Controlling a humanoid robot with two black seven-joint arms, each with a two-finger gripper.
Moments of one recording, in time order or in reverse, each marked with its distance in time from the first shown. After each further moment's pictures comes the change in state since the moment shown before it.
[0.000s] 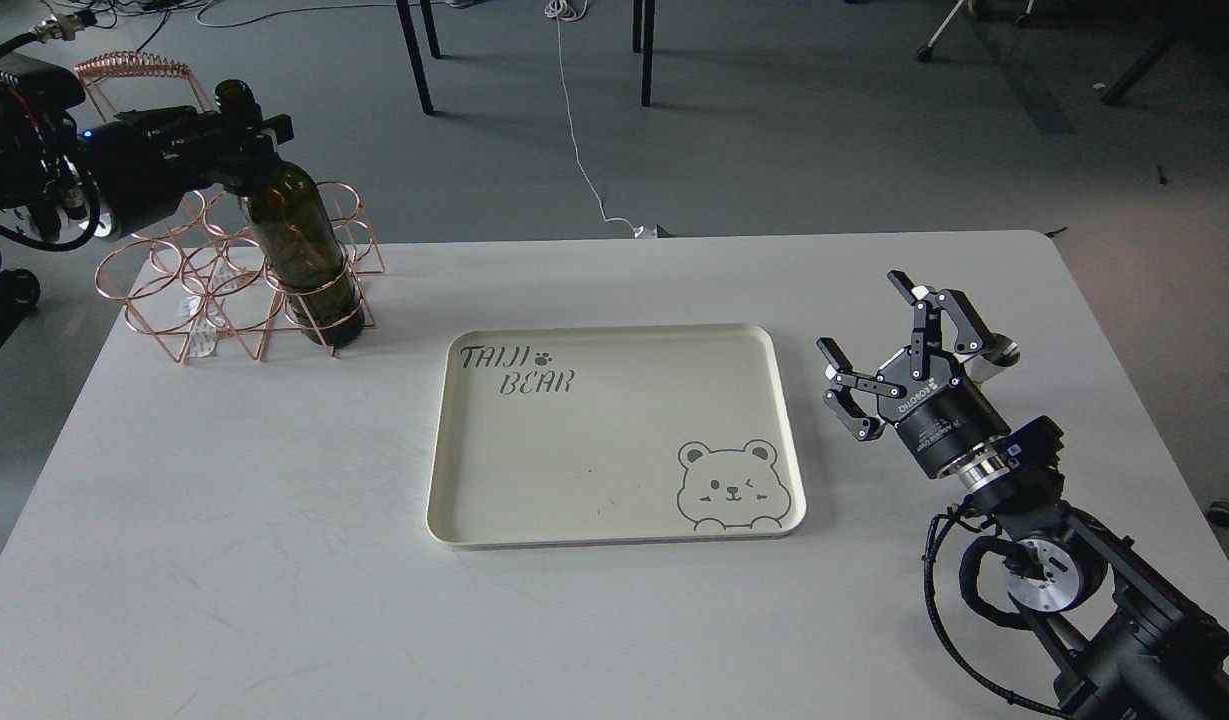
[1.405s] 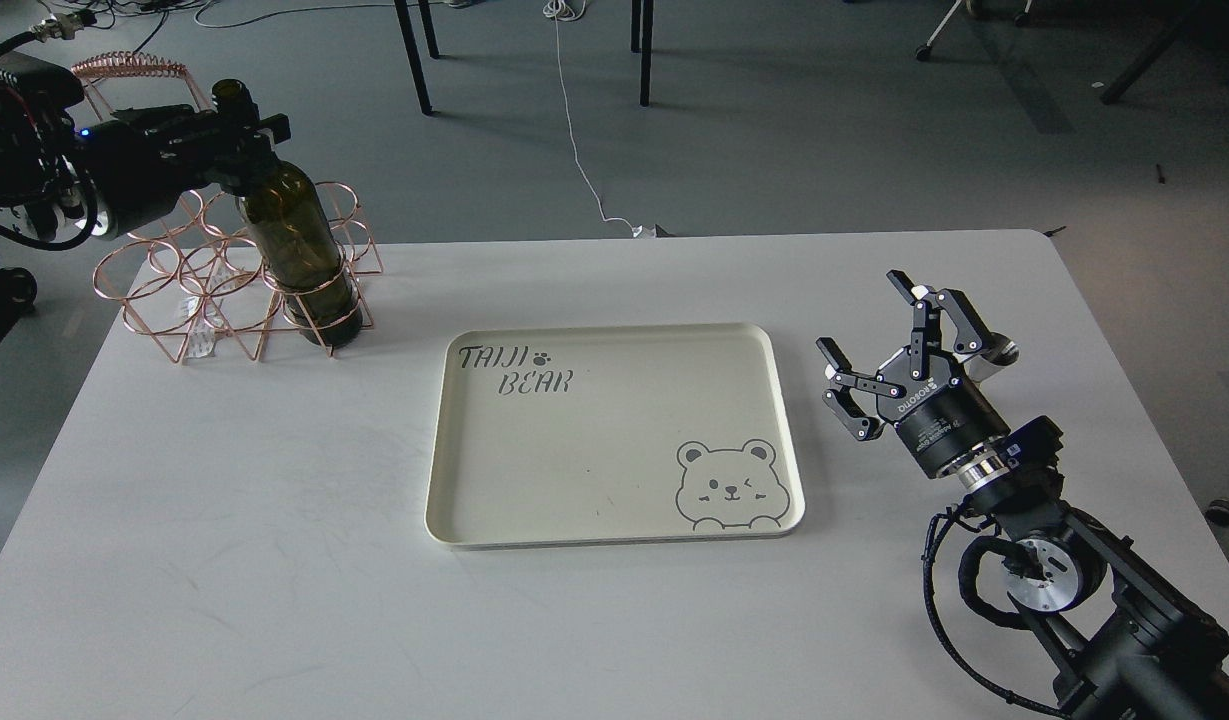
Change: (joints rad) left arm -0.006 0.006 0.006 0.005 0.008 0.017 0.000; right arm 0.000 0.002 0.001 0.000 0.000 0.000 0.000
